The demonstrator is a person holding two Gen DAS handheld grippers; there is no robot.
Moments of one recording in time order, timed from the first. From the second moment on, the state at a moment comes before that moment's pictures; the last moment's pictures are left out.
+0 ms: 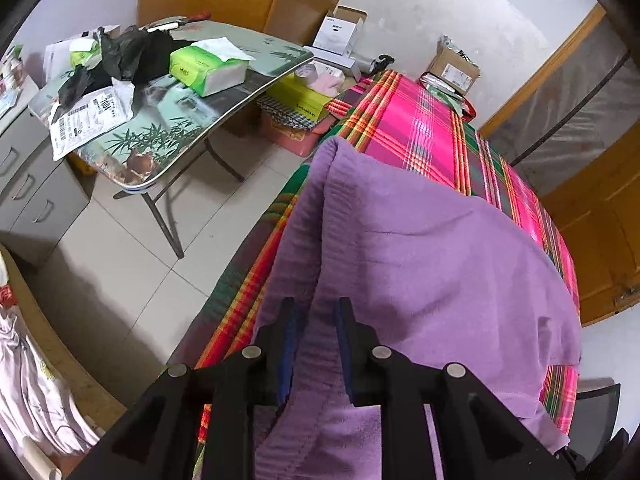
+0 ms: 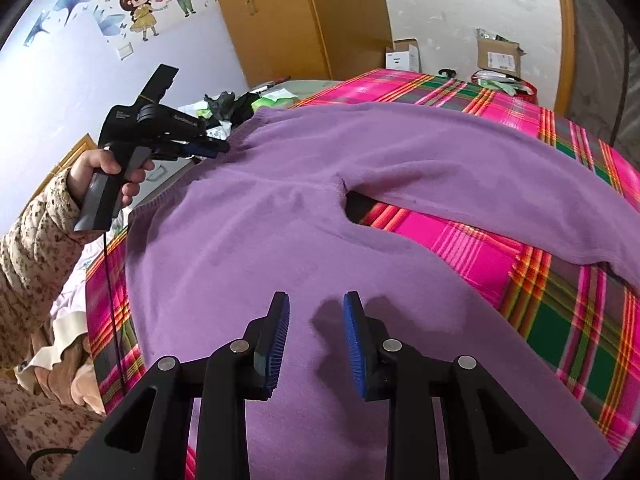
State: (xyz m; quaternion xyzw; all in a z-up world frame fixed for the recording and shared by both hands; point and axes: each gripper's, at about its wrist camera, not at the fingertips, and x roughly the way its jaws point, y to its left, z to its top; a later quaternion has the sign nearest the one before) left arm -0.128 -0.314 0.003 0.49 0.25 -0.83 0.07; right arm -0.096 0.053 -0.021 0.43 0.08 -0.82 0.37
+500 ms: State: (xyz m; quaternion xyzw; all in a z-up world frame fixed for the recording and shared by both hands) left arm -0.124 -0.313 0.005 0.50 0.26 -0.82 0.03; right arm -0.094 0.041 -0.032 0.44 0.07 -0.81 0.39
